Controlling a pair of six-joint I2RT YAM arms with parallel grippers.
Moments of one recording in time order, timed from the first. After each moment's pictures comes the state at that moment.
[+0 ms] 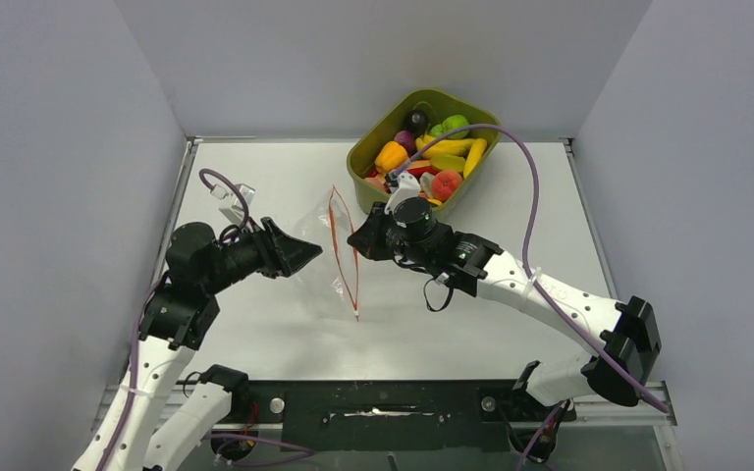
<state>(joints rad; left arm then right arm) -0.30 0.73 0.87 -0.39 0.53 -0.65 0.91 1.38 1.20 -0.25 0.08 0.68</state>
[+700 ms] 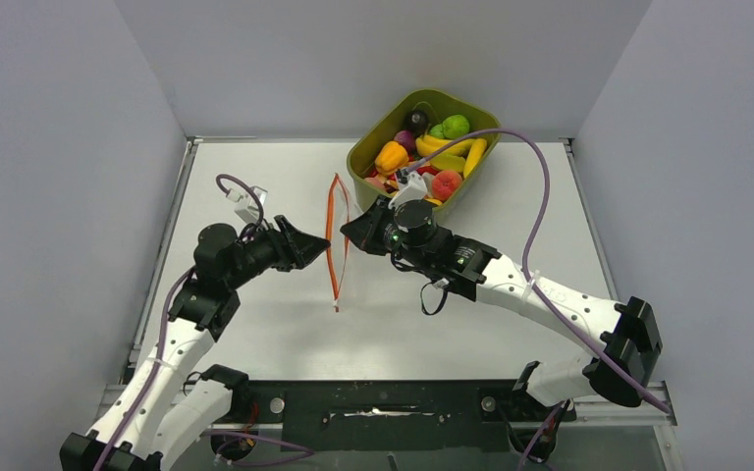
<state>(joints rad) -0.31 0.80 0.67 -0.09 0.44 -0.69 0.94 1.37 1.16 -0.11 0.17 0.90</state>
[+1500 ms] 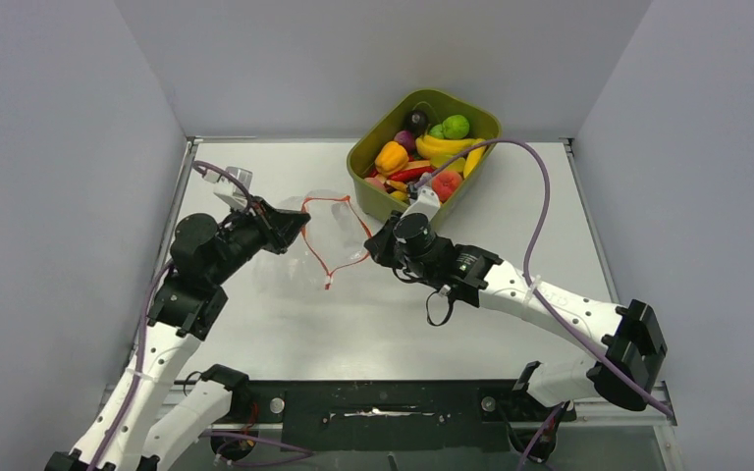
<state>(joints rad) -0.35 0.80 0.82 -0.12 0.32 -0.55 0.94 1.34 1.10 -0.24 0.30 0.90</state>
